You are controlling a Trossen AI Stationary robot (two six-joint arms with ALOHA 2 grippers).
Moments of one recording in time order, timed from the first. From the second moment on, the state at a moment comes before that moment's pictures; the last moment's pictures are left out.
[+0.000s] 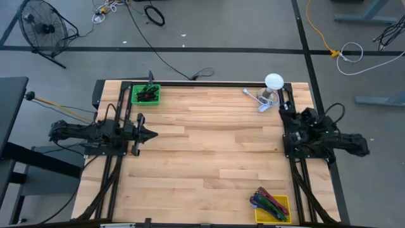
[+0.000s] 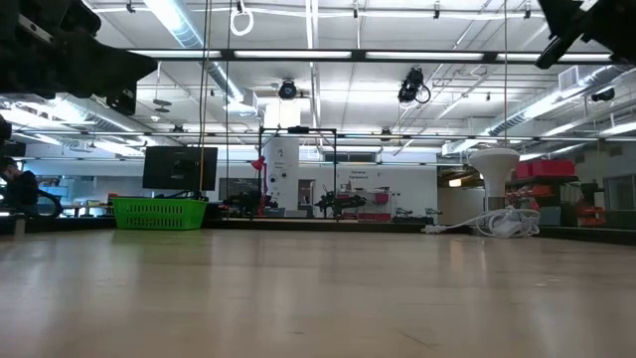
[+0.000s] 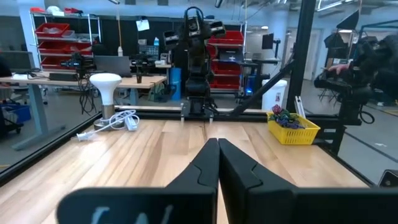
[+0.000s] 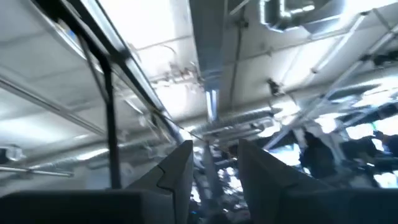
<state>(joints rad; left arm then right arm) -0.11 0.00 0.01 0.10 -0.13 -0.04 -0.13 0.00 0.02 0.70 -0.04 0.31</state>
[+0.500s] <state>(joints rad) -0.11 0.00 0.01 0.10 -0.13 -0.04 0.02 0.00 0.02 0.77 -0.04 0.31</state>
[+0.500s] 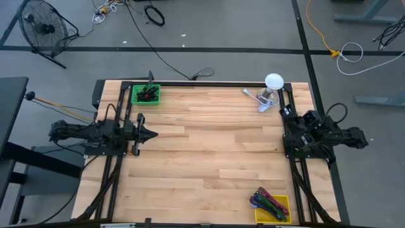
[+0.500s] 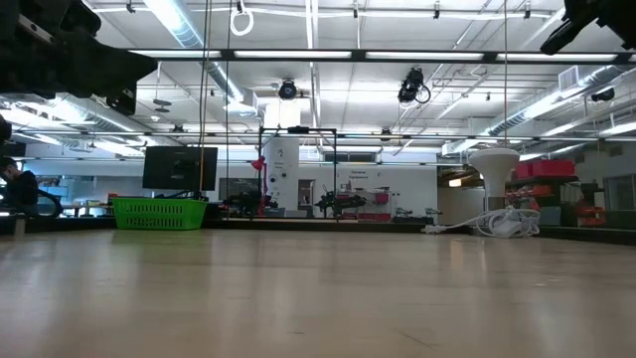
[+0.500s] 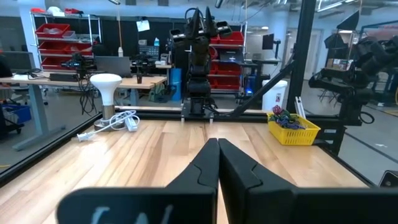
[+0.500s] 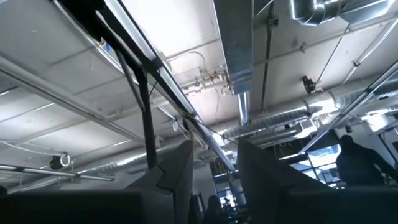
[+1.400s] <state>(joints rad) -0.05 0.00 0.01 0.10 -0.13 -0.04 0.02 0.01 0.02 0.03 -0.17 0.11</state>
